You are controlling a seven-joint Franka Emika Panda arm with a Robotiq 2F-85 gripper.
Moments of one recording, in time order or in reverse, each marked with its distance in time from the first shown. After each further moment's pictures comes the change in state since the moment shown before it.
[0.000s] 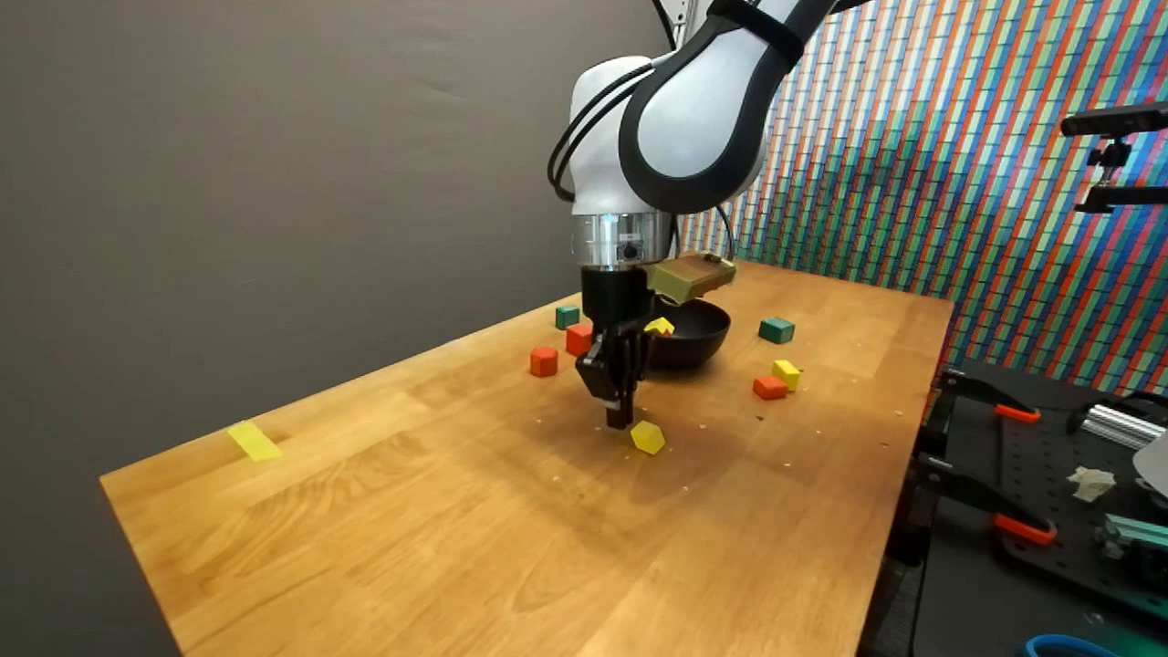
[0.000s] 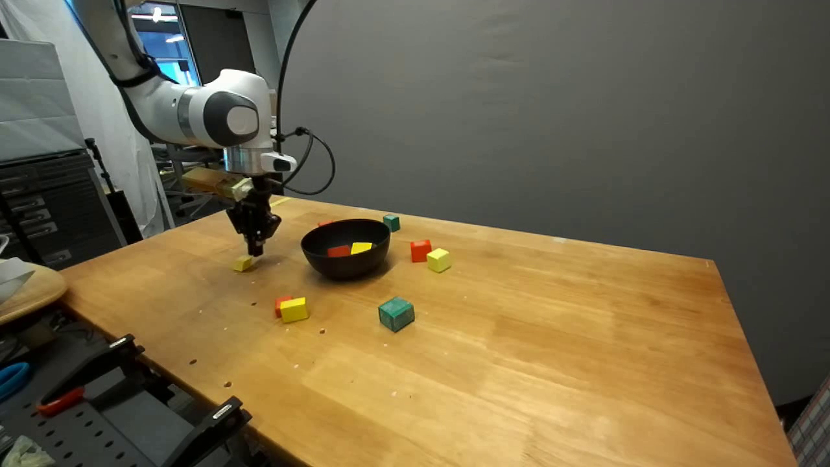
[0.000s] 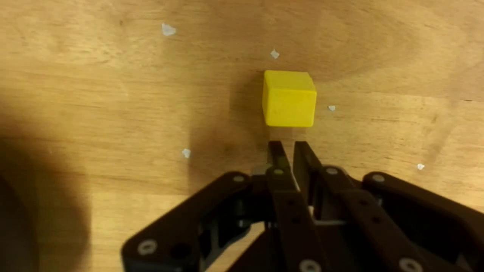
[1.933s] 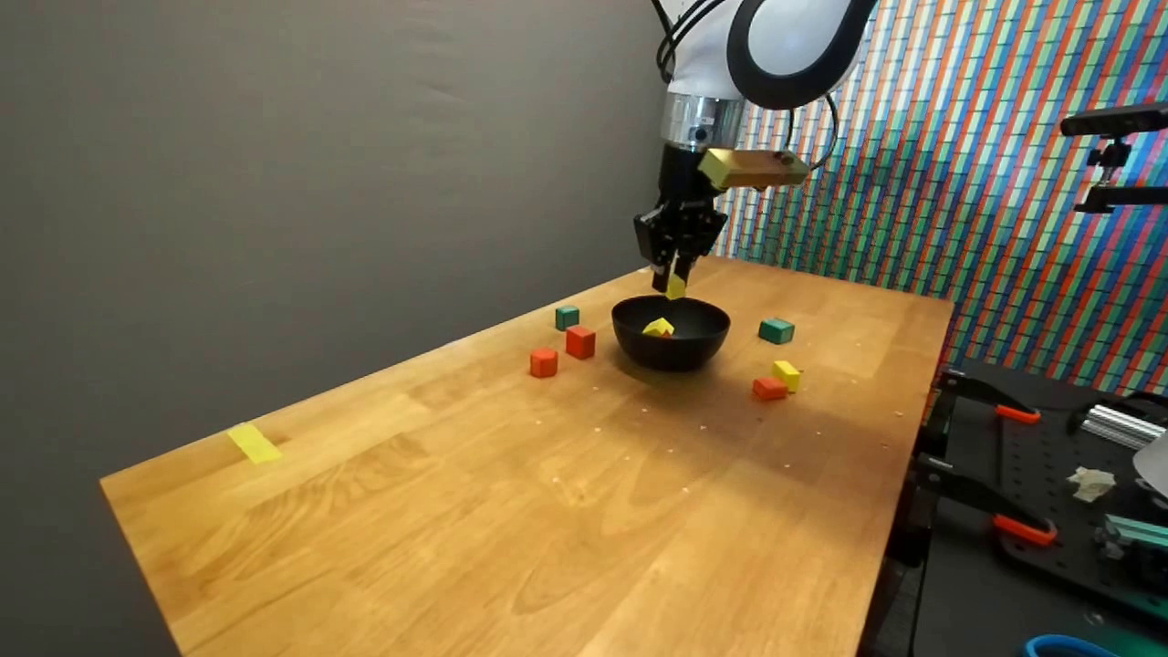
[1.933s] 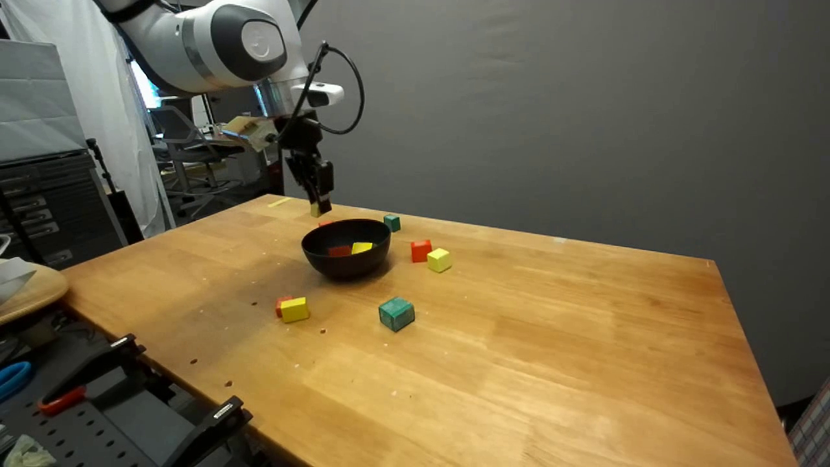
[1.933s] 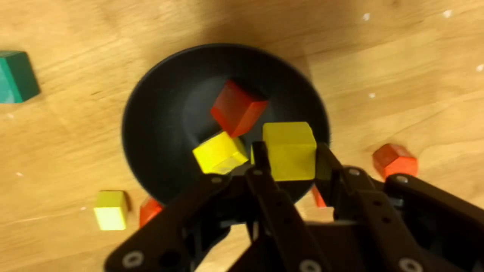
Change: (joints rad) arm -0.050 -0.340 -0.222 -0.240 -0.153 0.122 0.298
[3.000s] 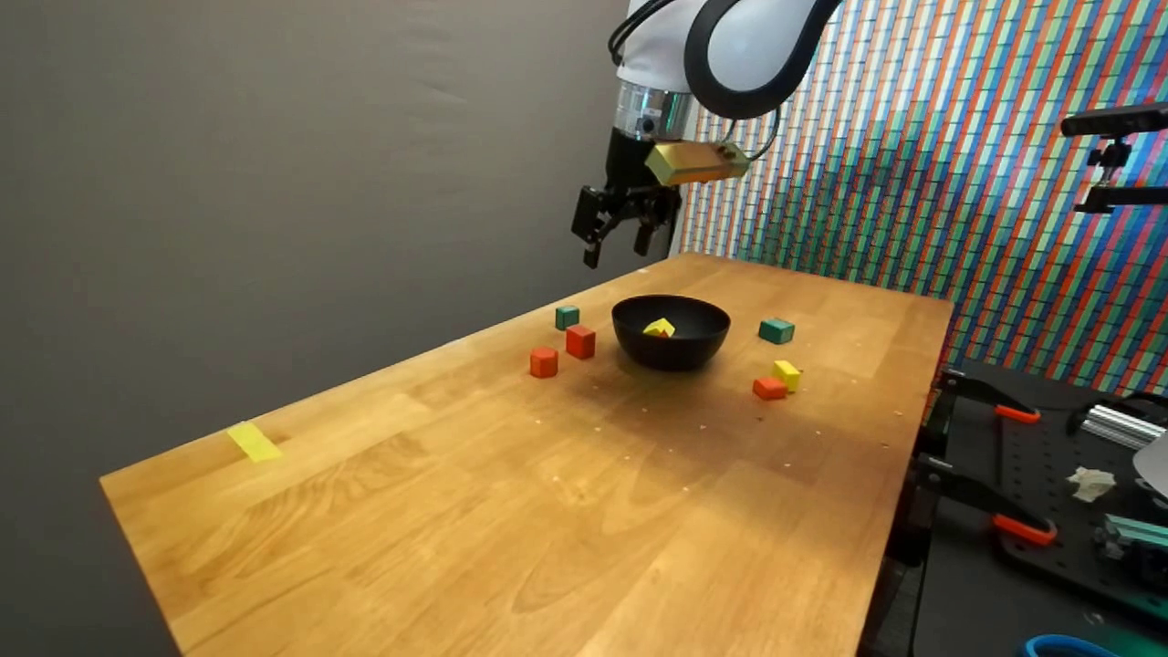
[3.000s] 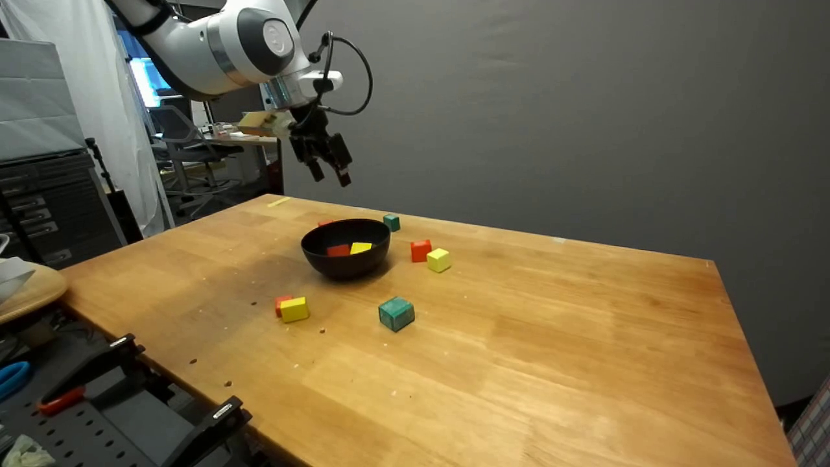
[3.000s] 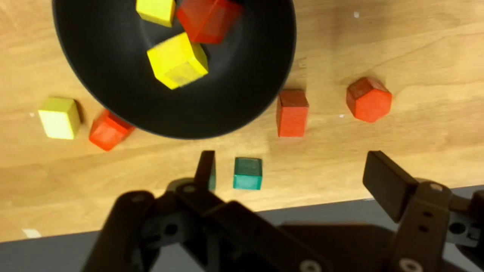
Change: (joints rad) arm 0.057 0.104 -0.014 0.174 -0.161 0.042 0.060
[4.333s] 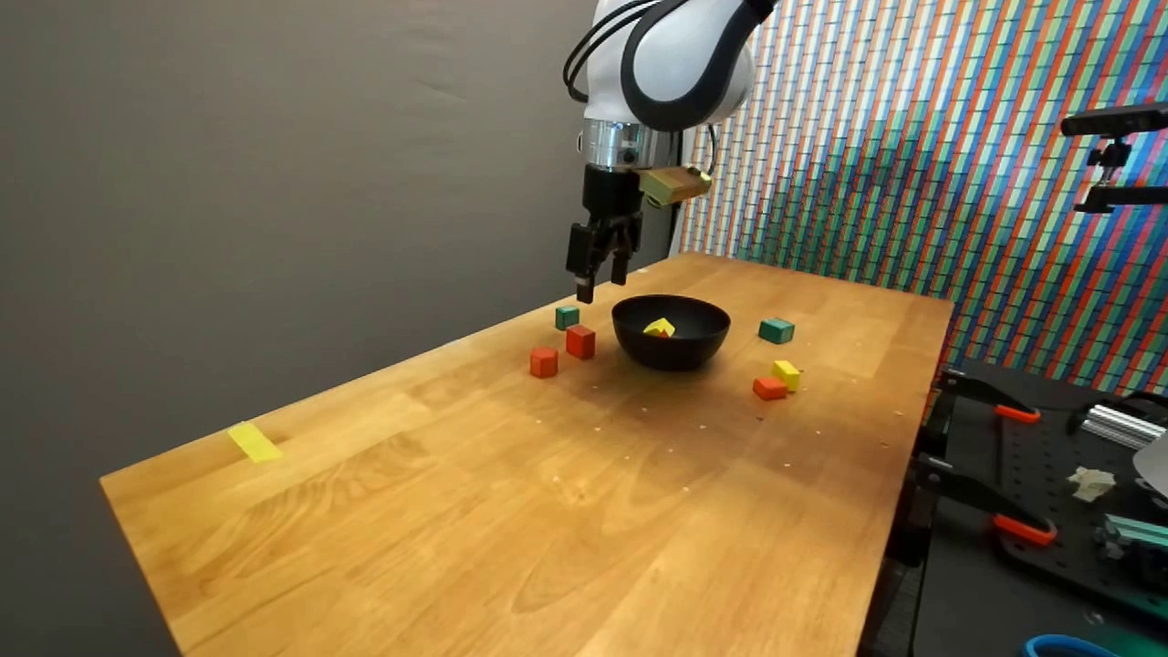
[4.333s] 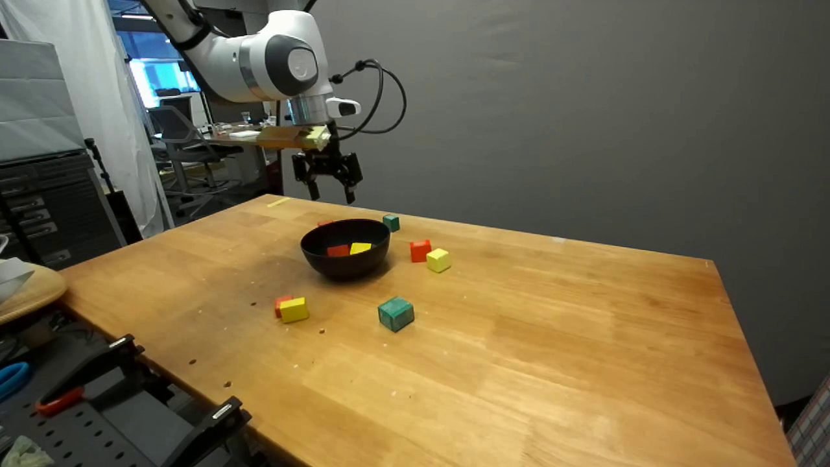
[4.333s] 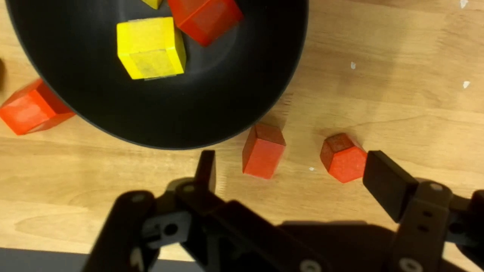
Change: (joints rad) arm -0.135 0.166 0.140 0.185 0.164 -0.167 -0.464
